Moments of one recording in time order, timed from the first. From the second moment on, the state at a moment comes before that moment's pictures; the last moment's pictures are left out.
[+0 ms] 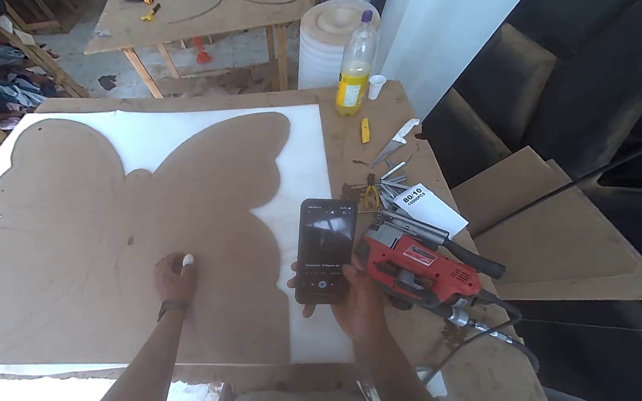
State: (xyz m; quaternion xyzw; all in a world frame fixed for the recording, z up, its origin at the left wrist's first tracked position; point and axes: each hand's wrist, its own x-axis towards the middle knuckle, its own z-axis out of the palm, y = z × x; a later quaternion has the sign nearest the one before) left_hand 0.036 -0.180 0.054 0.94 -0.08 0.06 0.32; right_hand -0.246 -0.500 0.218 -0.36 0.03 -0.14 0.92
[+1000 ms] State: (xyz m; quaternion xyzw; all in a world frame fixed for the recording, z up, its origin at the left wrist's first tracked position) left_hand 0.034 -0.188 0.056 0.94 -0.08 0.07 0.33; right_hand -0.249 -0.500 0.215 -0.37 0.12 -0.19 0.90
